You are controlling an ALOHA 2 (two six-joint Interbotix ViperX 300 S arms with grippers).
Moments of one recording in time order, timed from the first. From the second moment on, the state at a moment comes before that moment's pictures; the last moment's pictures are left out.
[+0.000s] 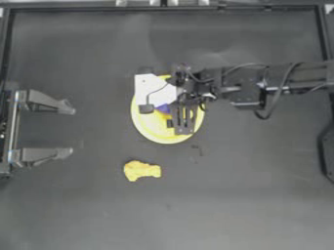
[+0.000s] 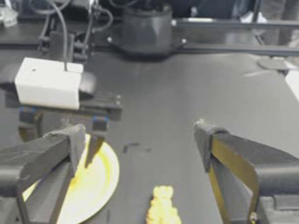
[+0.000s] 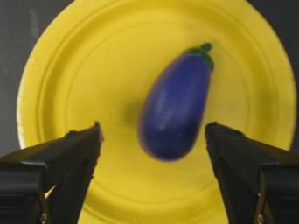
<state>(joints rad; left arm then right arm) 0.07 -0.93 1.16 -0.03 -0.15 0.01 -0.27 0.28 0.25 -0.09 0.61 -0.18</state>
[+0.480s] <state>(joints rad) 0.08 -0.93 1.16 -0.03 -0.15 0.01 -0.26 0.08 0.33 -0.05 0.52 -0.19</state>
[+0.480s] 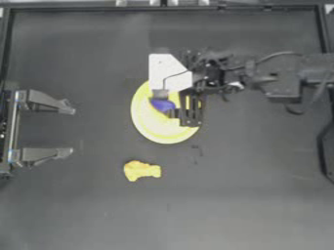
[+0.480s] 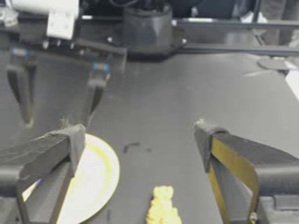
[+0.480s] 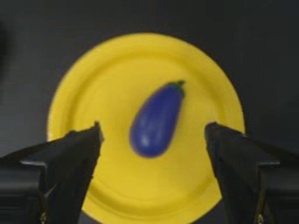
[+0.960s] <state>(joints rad) 0.08 -0.93 1.16 -0.03 -0.15 0.01 -0.19 -0.16 0.54 0.06 0.28 -0.19</state>
